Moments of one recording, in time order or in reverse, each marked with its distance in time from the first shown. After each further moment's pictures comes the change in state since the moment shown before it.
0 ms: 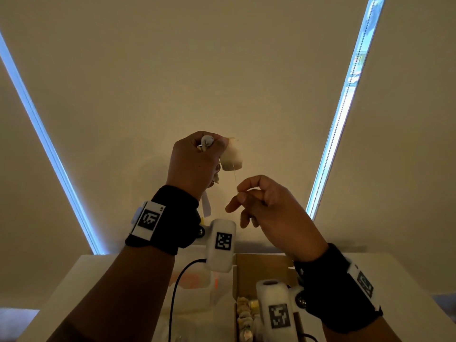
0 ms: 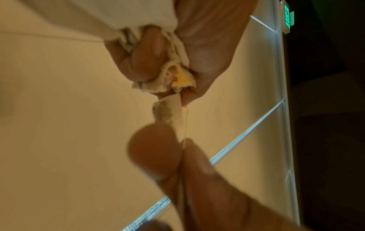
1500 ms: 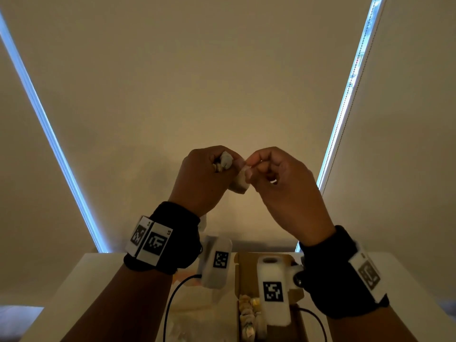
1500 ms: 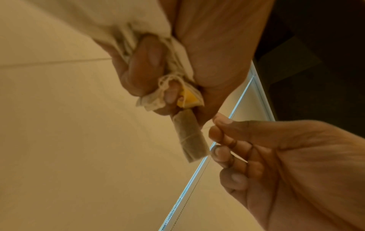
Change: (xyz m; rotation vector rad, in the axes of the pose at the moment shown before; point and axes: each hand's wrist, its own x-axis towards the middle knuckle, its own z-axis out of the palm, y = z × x) left_hand -0.027 0.001 -0.013 0.211 -0.245 0.199; right_hand 0.004 -0.027 -0.006 -0.328 0.333 -0.304
